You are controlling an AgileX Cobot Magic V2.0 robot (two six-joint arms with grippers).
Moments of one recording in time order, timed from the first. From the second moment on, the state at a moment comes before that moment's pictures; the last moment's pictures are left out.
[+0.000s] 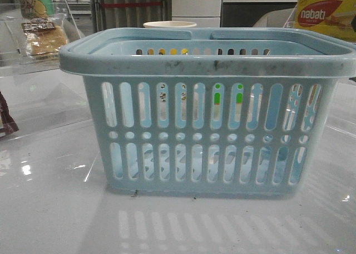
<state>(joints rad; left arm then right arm) -0.05 0.49 -0.54 0.04 0.56 0.00 -0.20 1.82 -1.41 0.05 0.46 -0.11</state>
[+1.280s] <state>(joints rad) -0.05 0.49 -0.54 0.04 0.56 0.00 -0.20 1.78 -1.41 0.14 0.45 -0.11</state>
